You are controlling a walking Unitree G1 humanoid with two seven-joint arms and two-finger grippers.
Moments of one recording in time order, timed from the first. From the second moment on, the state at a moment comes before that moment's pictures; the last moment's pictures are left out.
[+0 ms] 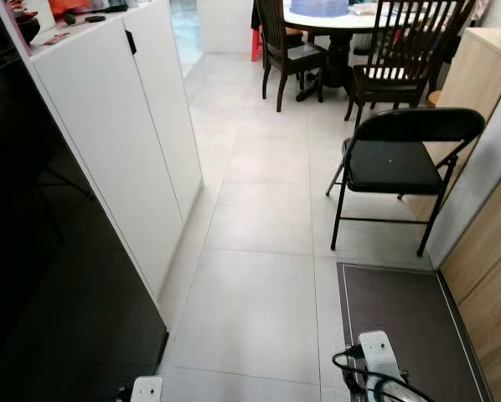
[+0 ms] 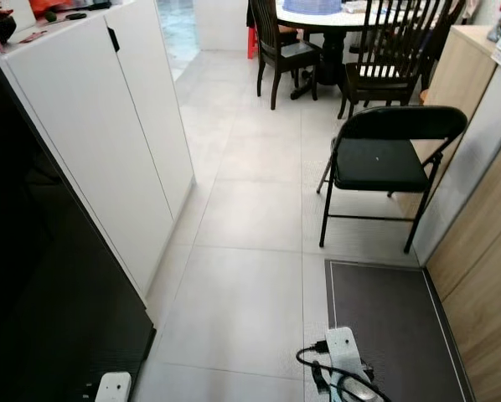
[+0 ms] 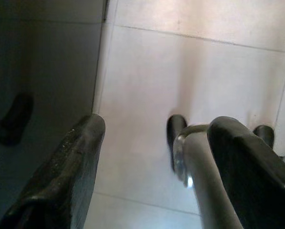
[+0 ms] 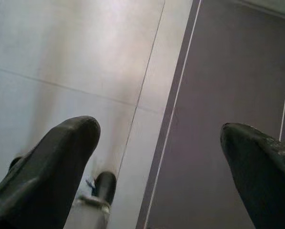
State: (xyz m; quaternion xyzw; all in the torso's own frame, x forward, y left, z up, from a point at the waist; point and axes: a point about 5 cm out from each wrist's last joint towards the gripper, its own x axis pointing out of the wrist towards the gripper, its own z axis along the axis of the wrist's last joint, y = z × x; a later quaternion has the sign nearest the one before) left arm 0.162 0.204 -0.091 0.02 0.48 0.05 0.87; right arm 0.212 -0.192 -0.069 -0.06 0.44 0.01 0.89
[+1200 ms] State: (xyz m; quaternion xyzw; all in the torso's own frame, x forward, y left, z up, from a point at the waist) left arm 0.153 0.213 -0.093 0.02 0.50 0.06 0.87; right arm 0.222 -0.173 -0.065 -0.05 0.42 0.04 0.90
